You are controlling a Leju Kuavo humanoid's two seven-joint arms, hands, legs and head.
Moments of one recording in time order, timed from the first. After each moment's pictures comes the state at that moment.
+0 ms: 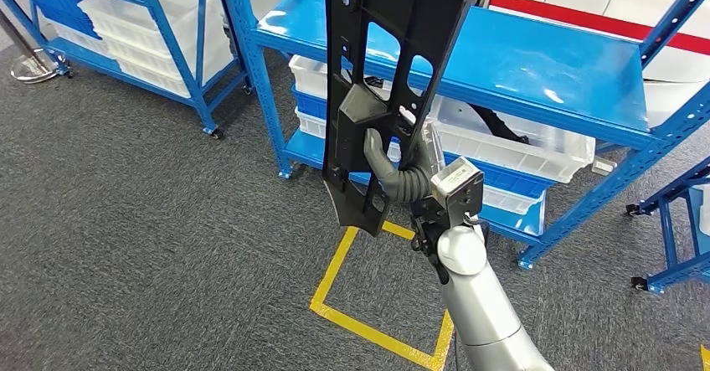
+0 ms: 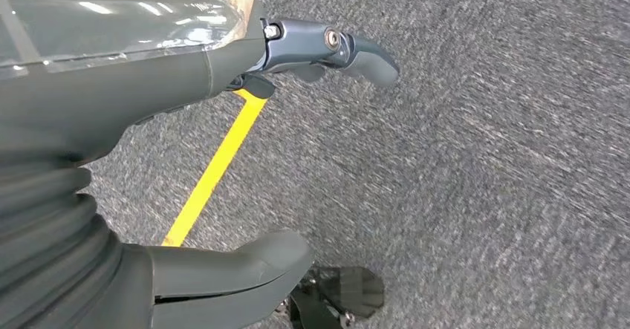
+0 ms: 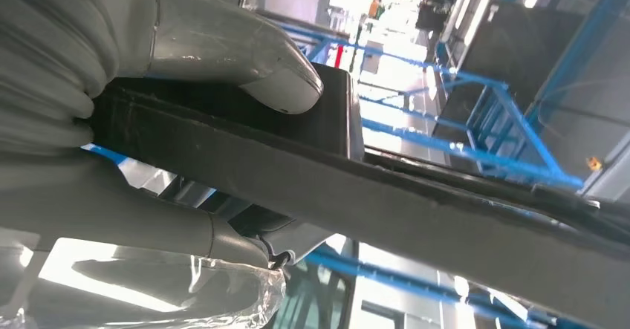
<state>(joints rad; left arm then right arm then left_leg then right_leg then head) -0.06 -0.09 0.44 -0.20 -0.37 0.21 -0.45 -0.37 0.08 0.33 -1.63 0.01 -0.08 -0.43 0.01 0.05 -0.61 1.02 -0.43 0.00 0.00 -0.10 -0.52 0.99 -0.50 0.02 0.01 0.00</state>
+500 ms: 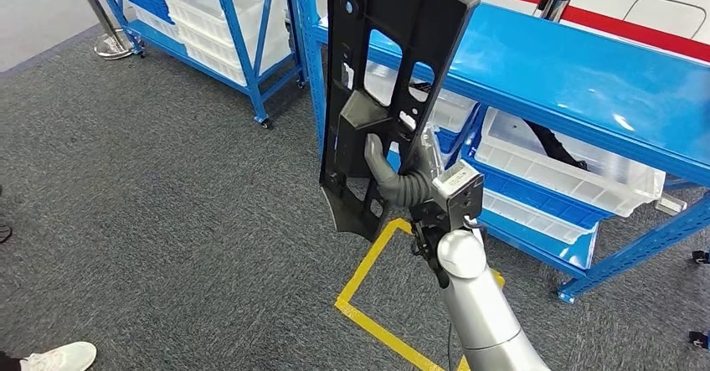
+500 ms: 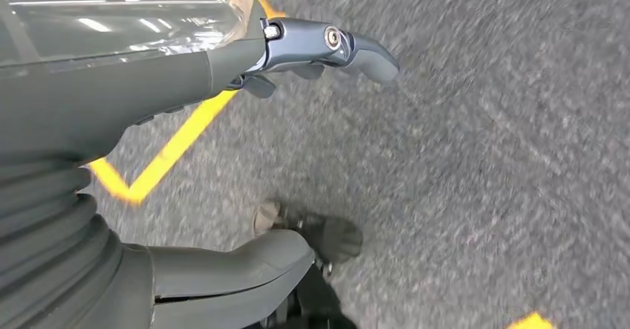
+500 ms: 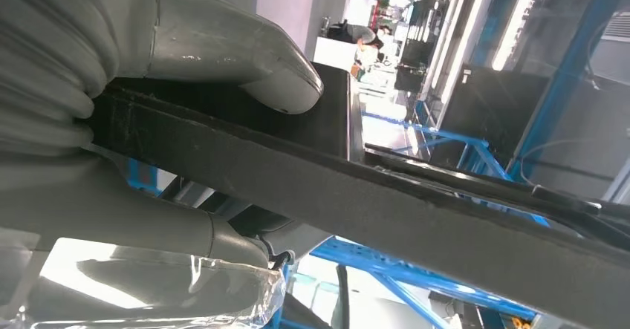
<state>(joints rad) -0.06 -0.09 0.47 -0.20 -0.30 0.00 -0.49 -0.36 0.08 0.32 -1.62 -0.01 -0.07 -0.44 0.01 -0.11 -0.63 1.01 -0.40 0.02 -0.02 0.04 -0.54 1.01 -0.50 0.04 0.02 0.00</state>
